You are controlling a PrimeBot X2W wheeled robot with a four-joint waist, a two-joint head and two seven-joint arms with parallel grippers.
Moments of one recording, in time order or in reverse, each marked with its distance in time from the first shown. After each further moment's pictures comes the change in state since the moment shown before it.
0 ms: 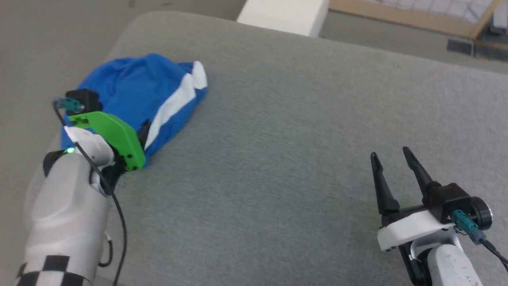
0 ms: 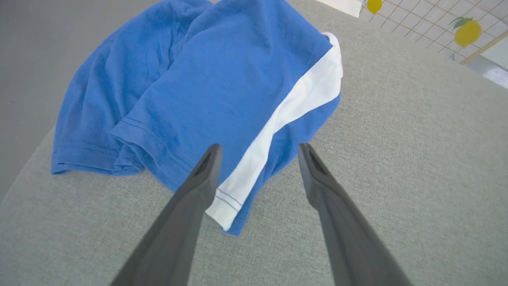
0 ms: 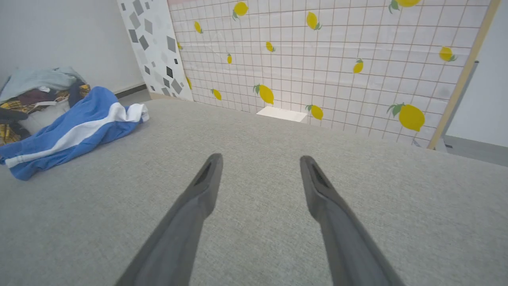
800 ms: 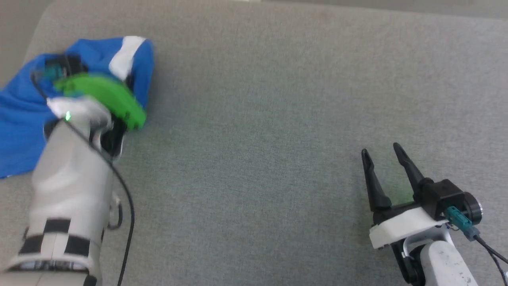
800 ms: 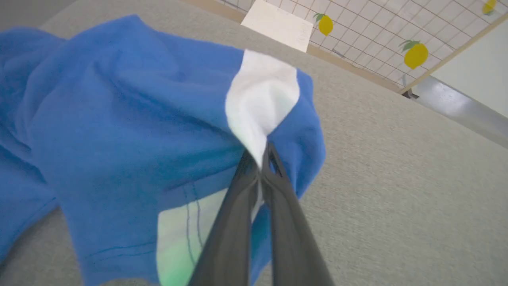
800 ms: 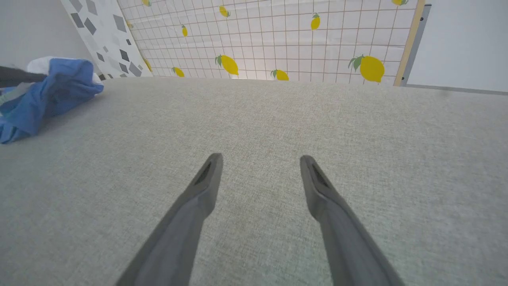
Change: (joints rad) left arm -0.177 -0.036 0.013 0.138 -0.090 0.002 -0.186; right arm -0.018 0.000 0.039 -0.002 0.033 0.000 0.003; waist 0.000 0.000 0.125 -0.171
